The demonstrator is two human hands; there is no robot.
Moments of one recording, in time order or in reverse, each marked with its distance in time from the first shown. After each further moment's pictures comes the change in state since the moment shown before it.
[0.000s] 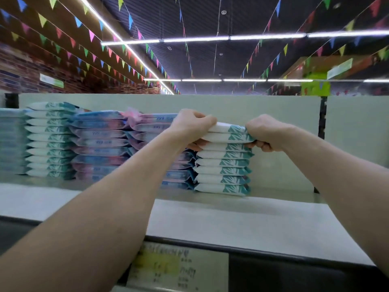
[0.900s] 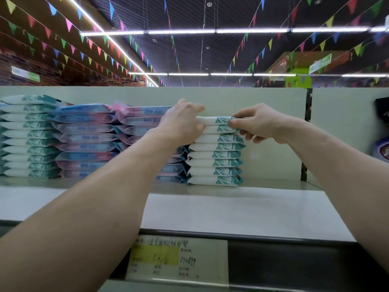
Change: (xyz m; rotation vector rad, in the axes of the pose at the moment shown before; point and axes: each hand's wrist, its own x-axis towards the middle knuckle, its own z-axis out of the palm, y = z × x) left_hand 0.006 -0.012 0.001 0.705 0.073 0.366; right_hand -0.004 0.016 -0.014 -0.079 -0.060 -0.239
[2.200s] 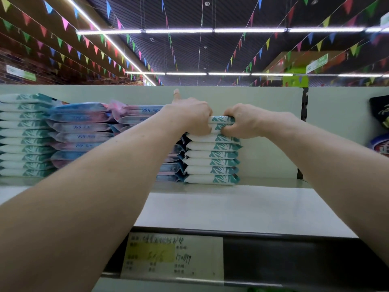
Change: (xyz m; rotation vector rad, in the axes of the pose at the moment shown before) left_hand 0.036 0.019 -0.002 0.504 -0.283 0.158; right_hand 0.018 -0.011 0.008 -0.519 -0.075 -0.145
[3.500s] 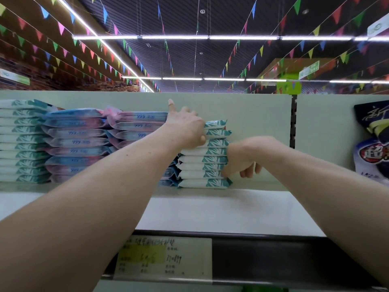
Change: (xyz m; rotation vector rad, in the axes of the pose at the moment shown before) left_hand -0.005 0.009 0.014 0.115 0.068 -0.032; right_hand -0.032 -0.007 0.023 -0.264 -0.443 0.202
